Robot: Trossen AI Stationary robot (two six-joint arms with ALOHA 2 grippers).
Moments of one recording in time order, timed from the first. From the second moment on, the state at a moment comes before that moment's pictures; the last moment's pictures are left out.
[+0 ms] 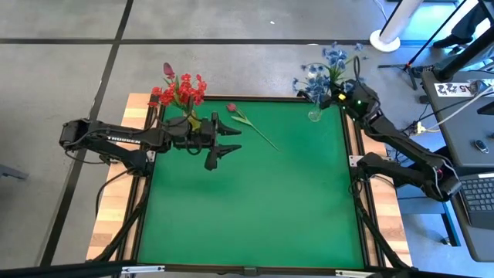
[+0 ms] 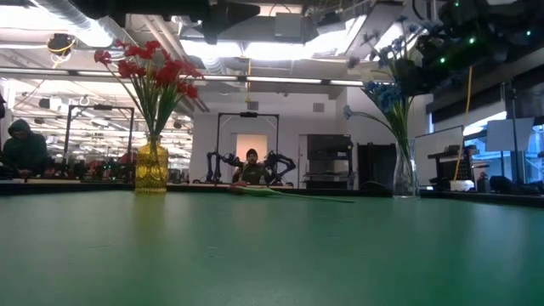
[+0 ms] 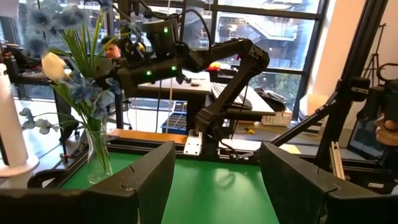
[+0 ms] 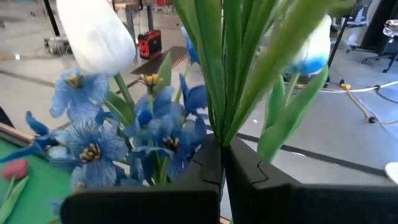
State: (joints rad) left arm 0.10 1.19 0.71 0.51 0.02 -0.08; right arm -0.91 0.83 0.59 0.06 0.24 0.02
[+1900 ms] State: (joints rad) left arm 0.10 1.19 0.71 0.48 0.01 -0.08; right arm -0.91 0.82 0.63 -0.39 0.14 0.10
